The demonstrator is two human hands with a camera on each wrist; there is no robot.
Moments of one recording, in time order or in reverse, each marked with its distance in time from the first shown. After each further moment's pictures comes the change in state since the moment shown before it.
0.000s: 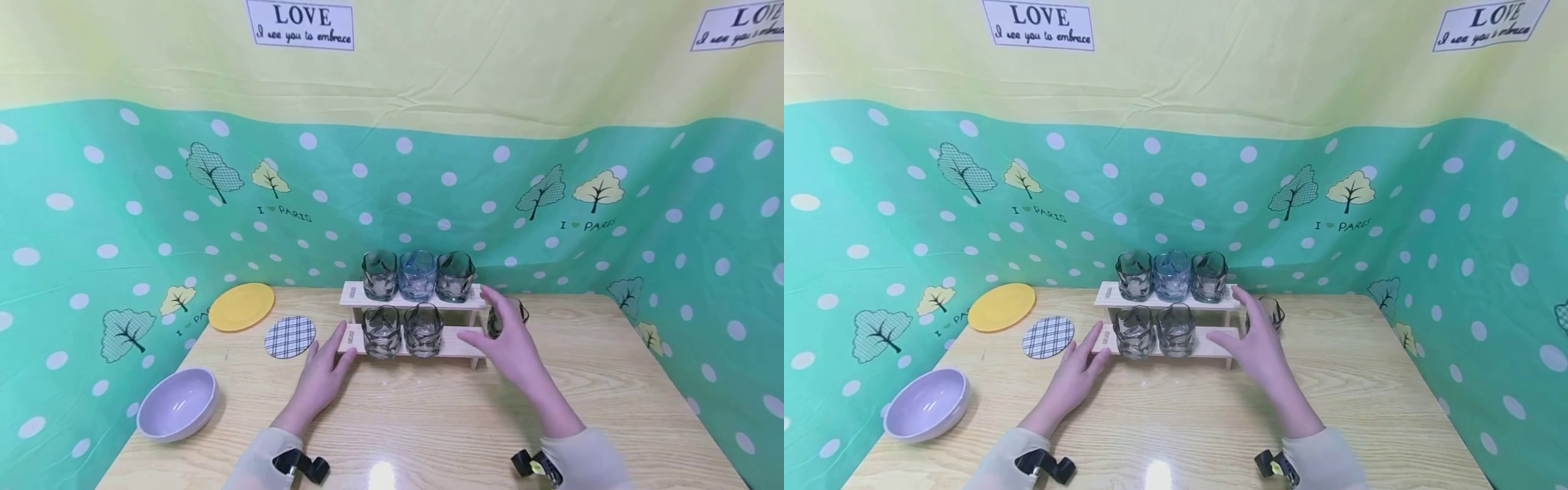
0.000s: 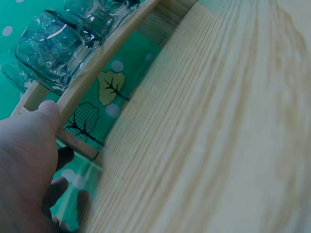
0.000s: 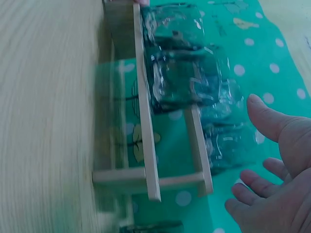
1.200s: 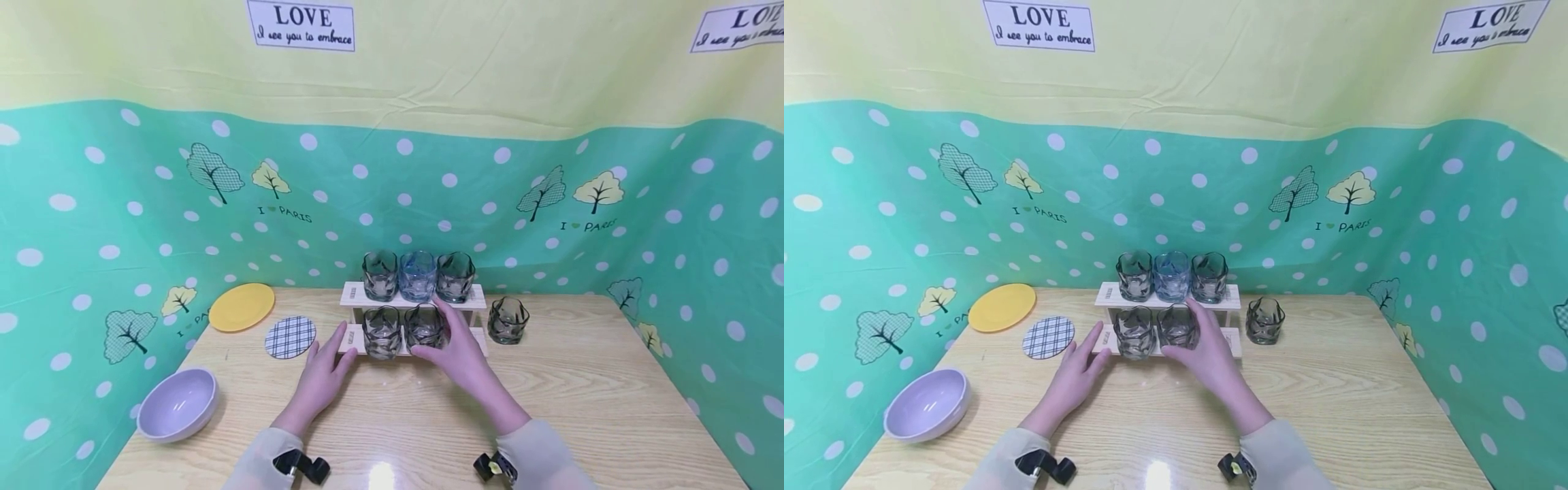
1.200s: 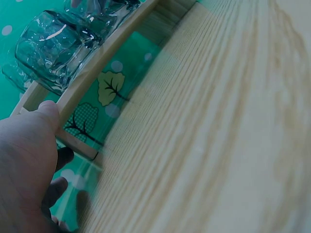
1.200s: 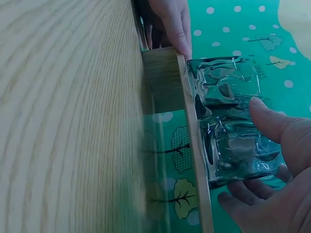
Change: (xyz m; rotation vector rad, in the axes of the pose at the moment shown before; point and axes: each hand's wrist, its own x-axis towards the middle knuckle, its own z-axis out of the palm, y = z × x) left_hand -0.001 0.001 -0.001 0.006 -0.004 0.000; right_hand 0.006 -0.013 0.080 0.038 -0.077 0.011
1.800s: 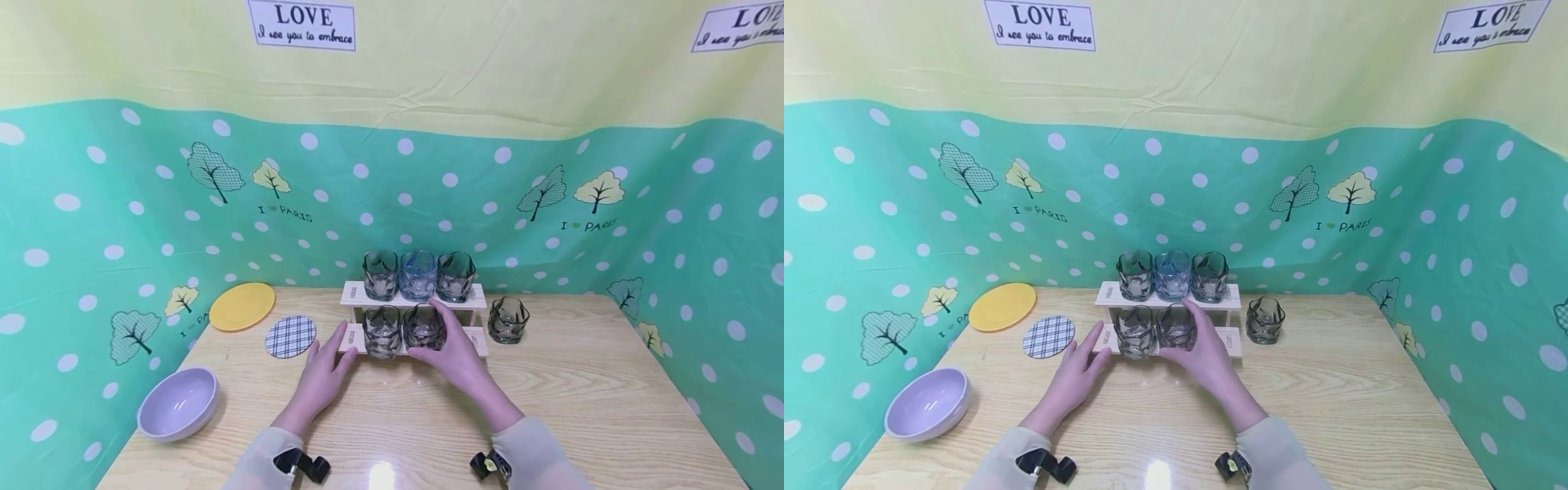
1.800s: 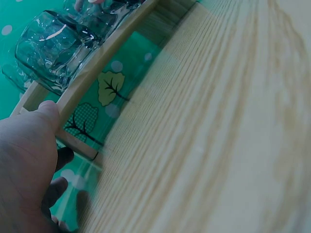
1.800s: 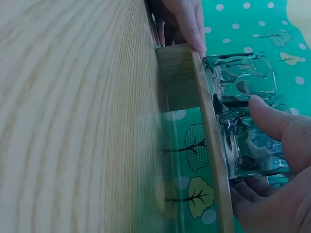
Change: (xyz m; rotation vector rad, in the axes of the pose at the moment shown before) left_hand 0.000 0.000 0.000 -0.015 0.000 -0.016; right_hand 0.006 0.011 0.011 -0.014 -0.013 0.015
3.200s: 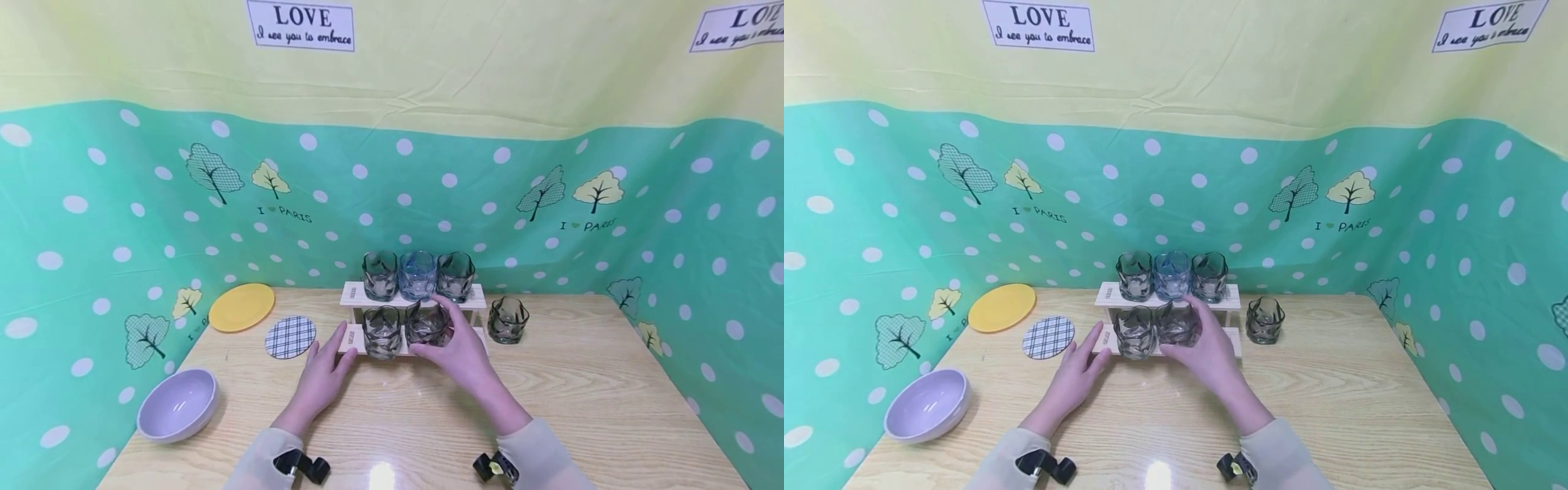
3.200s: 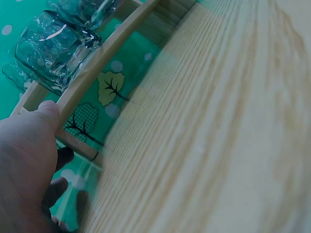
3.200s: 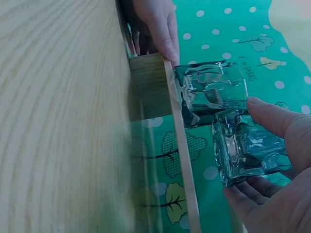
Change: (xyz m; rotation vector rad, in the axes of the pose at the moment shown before) left_hand 0.000 0.001 0.000 0.010 -0.002 -0.004; right_hand -0.010 -0.021 -0.014 0.033 0.064 0.025
